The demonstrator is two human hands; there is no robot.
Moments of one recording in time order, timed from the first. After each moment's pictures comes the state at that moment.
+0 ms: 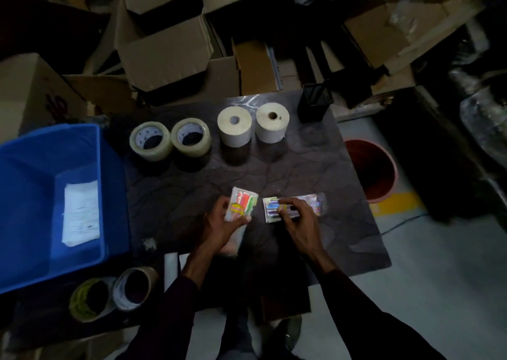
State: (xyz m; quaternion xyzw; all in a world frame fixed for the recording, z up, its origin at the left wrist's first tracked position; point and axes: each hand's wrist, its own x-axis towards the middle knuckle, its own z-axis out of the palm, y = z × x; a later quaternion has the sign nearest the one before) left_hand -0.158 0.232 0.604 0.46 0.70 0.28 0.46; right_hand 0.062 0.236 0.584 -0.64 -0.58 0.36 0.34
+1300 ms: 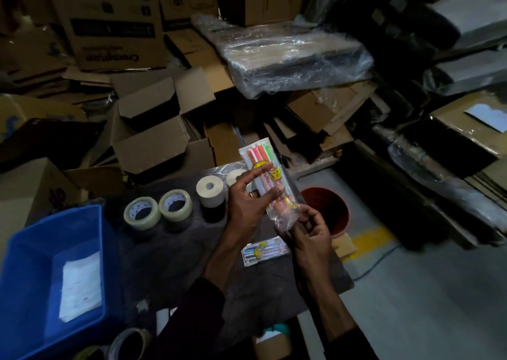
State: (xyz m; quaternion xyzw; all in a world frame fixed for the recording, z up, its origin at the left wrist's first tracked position) left_hand -0.038 0.266 0.854 0.50 0.40 0.57 0.51; right_hand 0.059 0.184 0.844 -0.49 -0.20 0.49 0.69
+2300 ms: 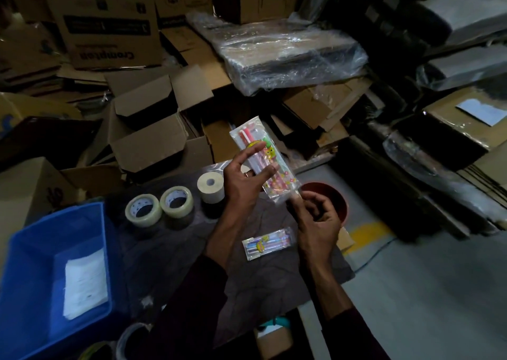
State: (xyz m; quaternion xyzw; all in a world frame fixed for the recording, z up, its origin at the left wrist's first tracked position) left_hand -0.054 0.287 0.863 0.52 0.40 0.60 0.46; right_hand 0.049 0.185 0.853 -0.55 -0.24 0.35 0.72
